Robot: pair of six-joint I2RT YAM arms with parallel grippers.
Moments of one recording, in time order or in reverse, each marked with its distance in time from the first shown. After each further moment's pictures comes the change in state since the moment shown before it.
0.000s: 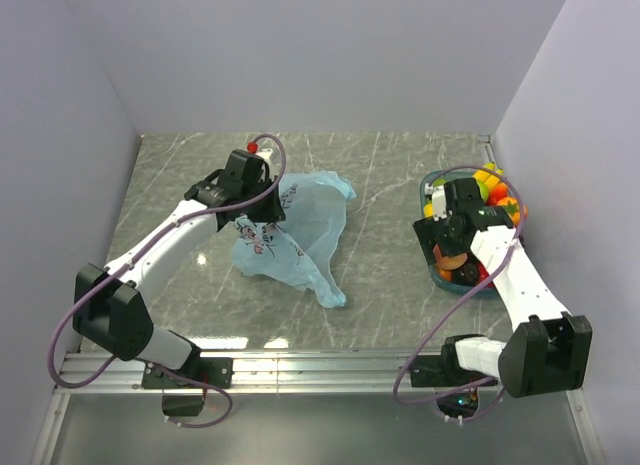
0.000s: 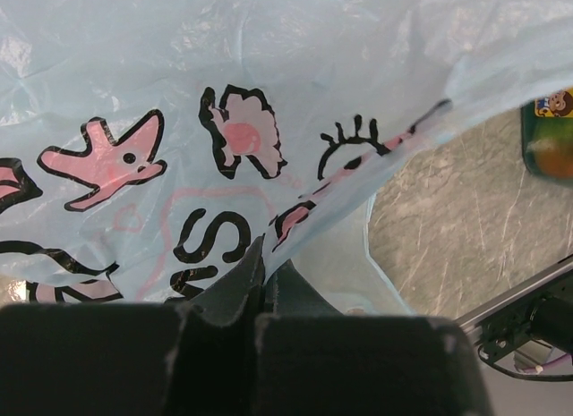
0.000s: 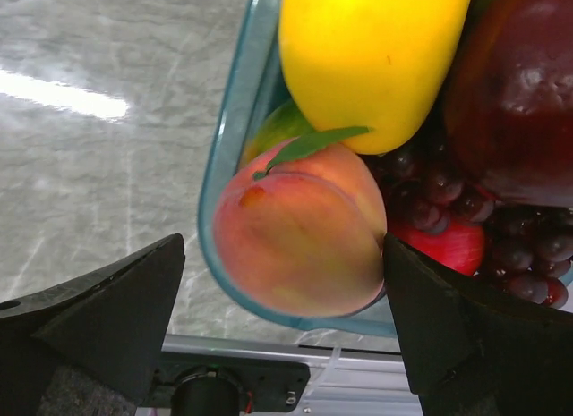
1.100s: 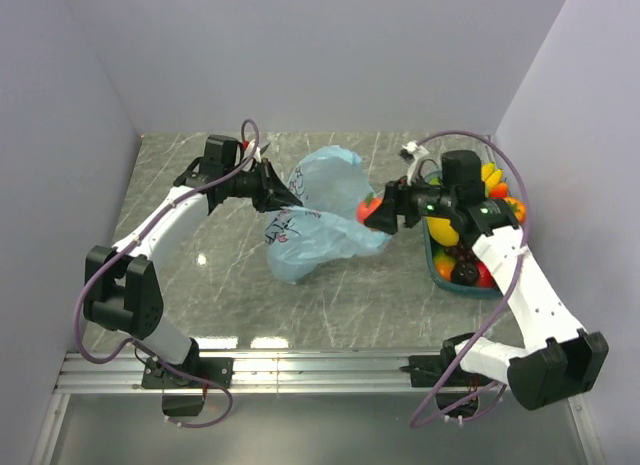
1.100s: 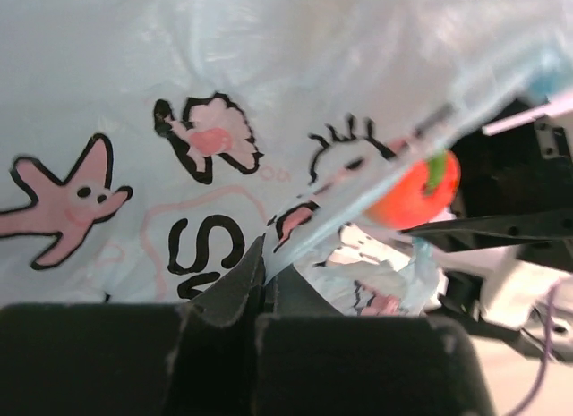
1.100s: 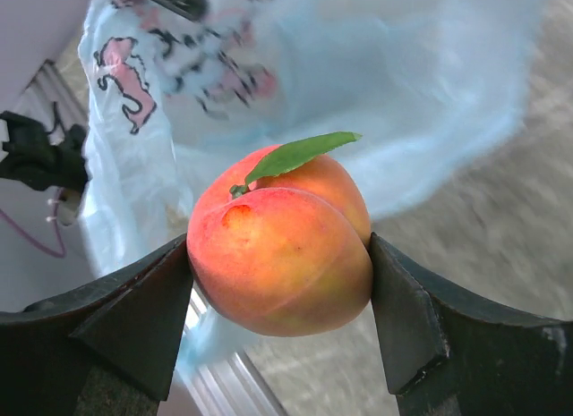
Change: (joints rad) left arm 0.194 0.112 0.014 0.191 0.721 -0.401; right arm 0.133 -0.053 0.167 0.283 -0.772 0.249
